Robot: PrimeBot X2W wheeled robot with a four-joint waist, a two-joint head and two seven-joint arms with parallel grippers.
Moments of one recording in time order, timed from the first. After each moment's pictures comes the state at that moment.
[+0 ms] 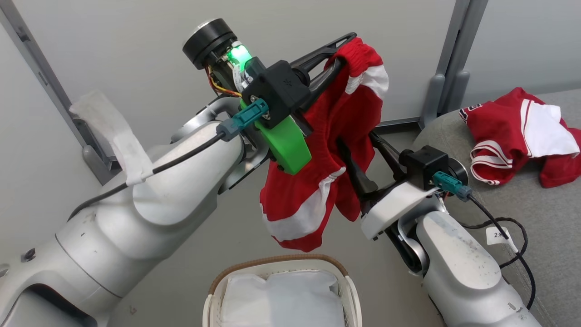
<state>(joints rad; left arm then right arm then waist) -1.08 0.26 -1.03 0.33 -0.49 -0.12 -0.20 -0.52 -0.05 0.39 0.46 0.31 0.13 -0.26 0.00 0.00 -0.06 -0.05</state>
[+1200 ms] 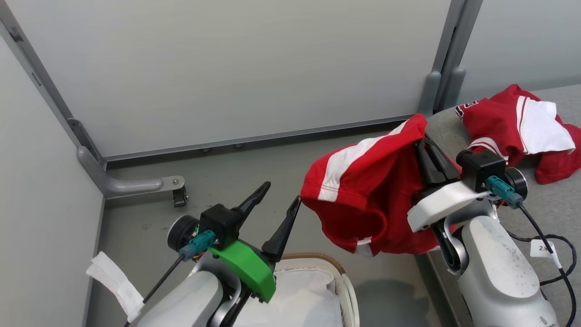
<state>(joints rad) -0.47 0.26 -0.88 0.35 -0.68 -0.03 -0.26 -0.44 -0.05 0.11 0.42 0.15 0.13 -0.26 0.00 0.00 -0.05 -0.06</state>
